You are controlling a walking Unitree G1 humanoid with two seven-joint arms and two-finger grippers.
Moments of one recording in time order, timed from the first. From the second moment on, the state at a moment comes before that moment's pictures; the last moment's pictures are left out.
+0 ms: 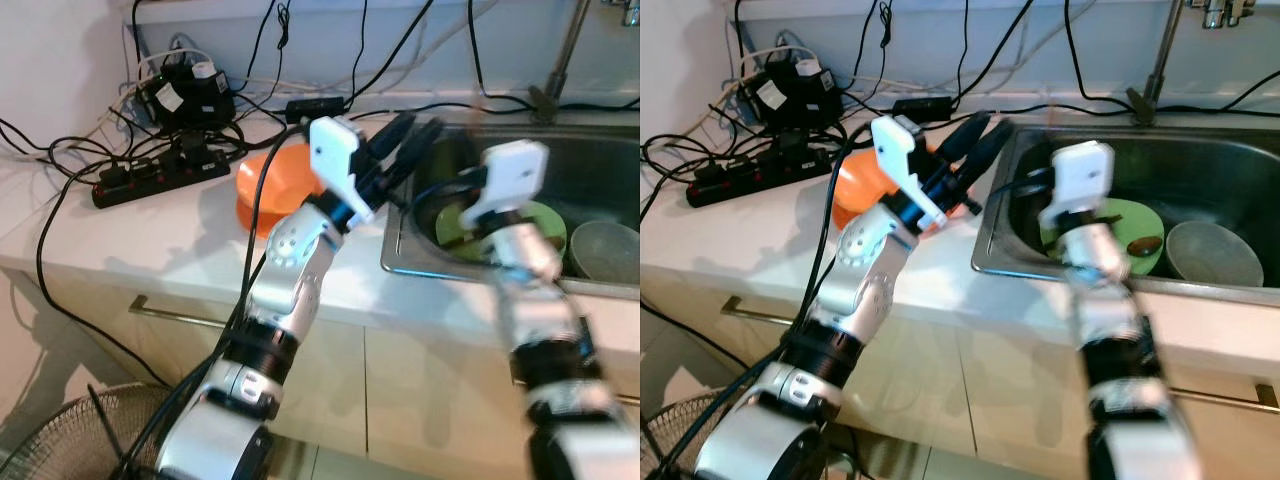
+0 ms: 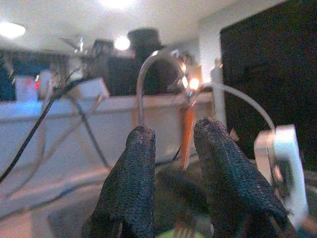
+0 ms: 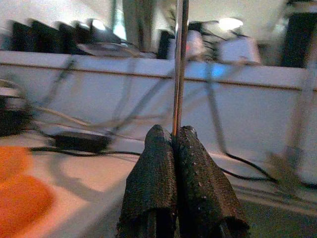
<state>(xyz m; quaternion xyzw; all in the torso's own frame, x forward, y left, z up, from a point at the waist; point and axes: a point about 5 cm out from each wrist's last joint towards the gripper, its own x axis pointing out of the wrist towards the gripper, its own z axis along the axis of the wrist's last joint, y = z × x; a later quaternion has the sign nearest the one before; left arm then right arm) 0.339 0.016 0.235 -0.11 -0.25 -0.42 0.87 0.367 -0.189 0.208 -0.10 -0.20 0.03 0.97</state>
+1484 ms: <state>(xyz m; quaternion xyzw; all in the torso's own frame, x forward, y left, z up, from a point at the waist) 0.326 0.016 0.137 0.03 -0.04 -0.44 0.90 0.391 -0.213 0.165 -0.09 -0.03 -0.04 1.00</state>
